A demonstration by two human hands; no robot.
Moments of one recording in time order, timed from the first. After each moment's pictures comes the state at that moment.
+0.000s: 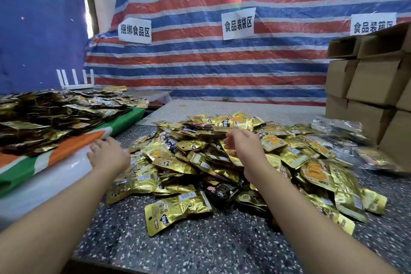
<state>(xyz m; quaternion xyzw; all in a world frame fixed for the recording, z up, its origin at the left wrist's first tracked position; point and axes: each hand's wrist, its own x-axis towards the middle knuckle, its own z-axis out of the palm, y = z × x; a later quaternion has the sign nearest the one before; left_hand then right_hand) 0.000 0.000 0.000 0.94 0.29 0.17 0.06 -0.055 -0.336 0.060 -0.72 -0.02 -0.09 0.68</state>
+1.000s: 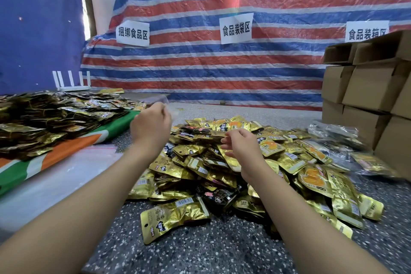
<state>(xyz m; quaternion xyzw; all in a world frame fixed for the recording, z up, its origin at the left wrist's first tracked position) -0.033 -0.120 0.093 0.85 0.02 0.48 0.20 -0.046 -0.331 0.068 -0.71 -0.01 -0.10 0.70</state>
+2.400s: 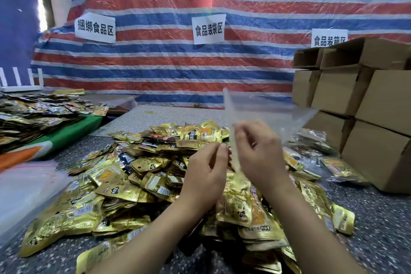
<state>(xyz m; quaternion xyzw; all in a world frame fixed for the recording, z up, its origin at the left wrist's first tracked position) -0.051 -0.295 0.041 0.73 -0.25 0.30 0.56 -0.049 -0.422 0.081 -0.79 -0.19 -0.47 0.35</state>
